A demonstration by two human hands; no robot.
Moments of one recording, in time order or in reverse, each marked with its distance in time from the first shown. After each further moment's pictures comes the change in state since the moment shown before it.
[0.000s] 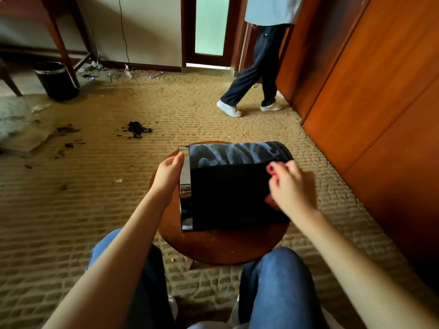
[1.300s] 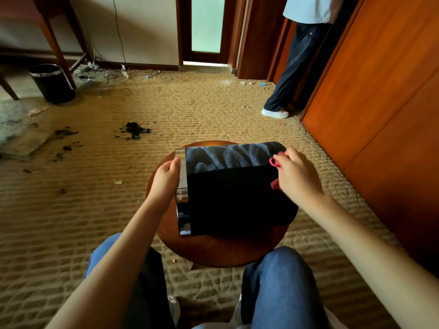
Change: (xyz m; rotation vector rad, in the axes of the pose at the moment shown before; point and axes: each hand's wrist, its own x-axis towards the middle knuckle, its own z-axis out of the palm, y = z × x) left_hand -0.004 -0.003 0.003 0.165 0.046 0.093; right_hand 0.033 0.014 -0.009 -0.063 -0.220 -0.051
